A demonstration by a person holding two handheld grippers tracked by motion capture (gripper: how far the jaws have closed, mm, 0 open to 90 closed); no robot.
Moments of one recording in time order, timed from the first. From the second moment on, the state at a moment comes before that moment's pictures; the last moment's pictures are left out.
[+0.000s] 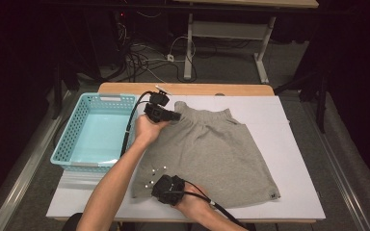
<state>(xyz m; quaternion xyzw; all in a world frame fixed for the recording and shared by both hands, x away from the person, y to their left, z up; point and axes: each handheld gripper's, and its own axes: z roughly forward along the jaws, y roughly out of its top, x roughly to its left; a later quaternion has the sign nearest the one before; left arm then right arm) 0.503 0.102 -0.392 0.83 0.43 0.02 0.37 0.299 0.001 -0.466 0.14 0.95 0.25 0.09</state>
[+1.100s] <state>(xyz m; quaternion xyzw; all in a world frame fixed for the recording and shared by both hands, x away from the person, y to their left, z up) 0.505 0.130 -0.354 0.81 0.45 0.04 0.38 0.291 0.002 -0.426 0.13 0.92 0.37 0.07</state>
